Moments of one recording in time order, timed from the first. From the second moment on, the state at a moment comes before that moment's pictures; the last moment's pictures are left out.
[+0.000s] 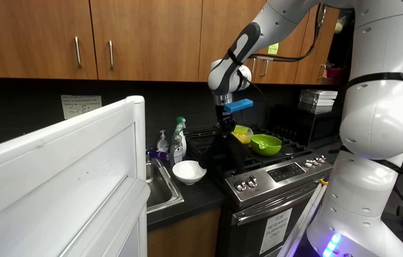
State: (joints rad) arm -0.12 0.17 -0.16 -2.26 -0.15 2.29 0.02
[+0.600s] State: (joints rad) arm -0.06 -0.14 -0.06 -2.30 -0.15 2.18 -0.09
